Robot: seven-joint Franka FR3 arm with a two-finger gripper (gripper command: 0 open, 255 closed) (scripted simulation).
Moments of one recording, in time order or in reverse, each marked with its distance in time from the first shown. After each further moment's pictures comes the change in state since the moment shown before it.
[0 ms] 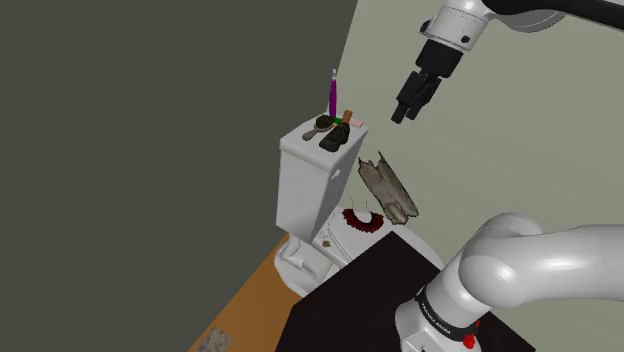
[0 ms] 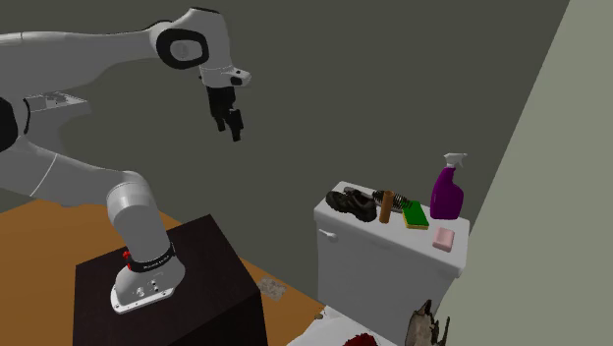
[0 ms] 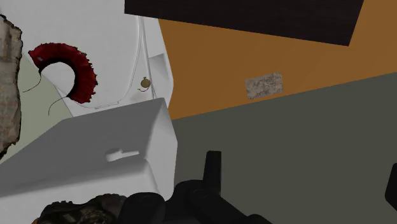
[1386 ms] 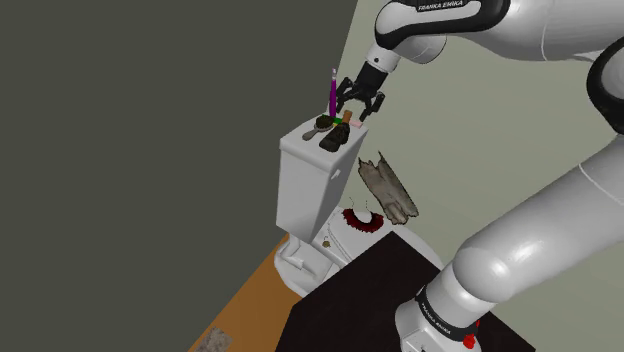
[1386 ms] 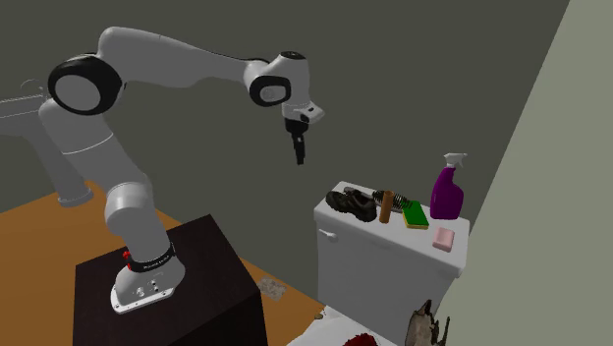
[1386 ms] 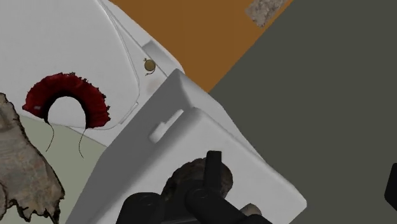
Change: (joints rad) arm -0.131 0.609 -0.054 0.224 0.115 0.428 0.354
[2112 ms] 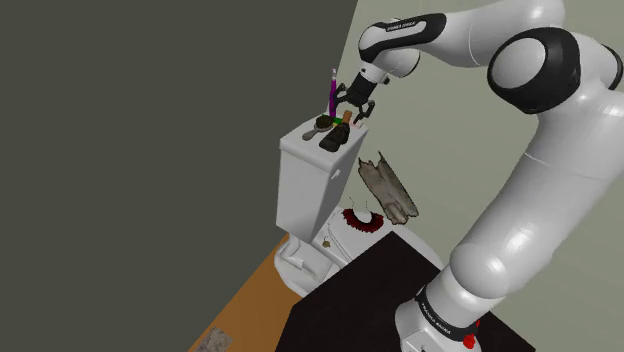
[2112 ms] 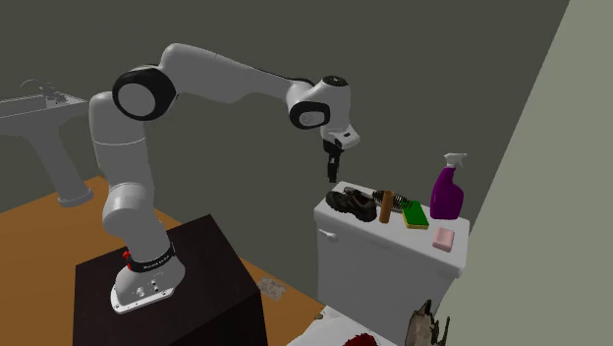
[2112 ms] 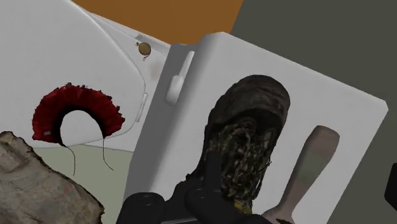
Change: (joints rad) arm -0.072 0.345 -0.068 0.257 0.110 0.103 0.159
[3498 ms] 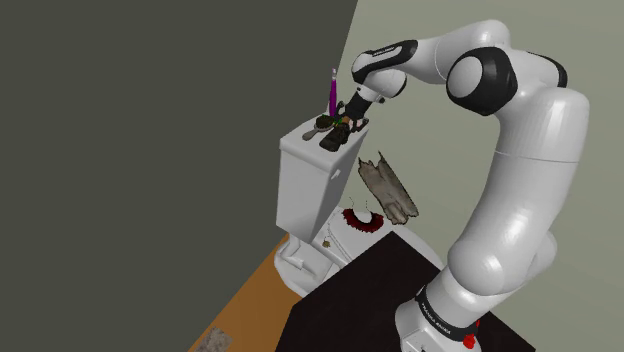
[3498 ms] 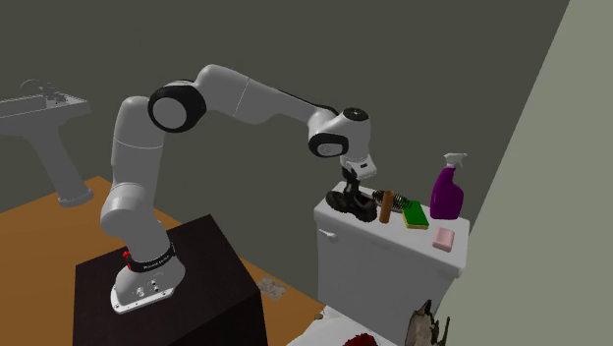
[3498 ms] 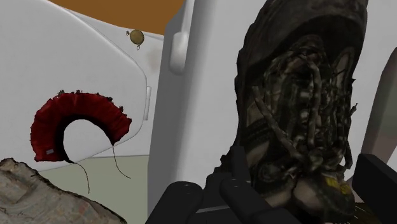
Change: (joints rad) arm -0.060 0.225 -0.025 0.108 0.102 0.117 0.055
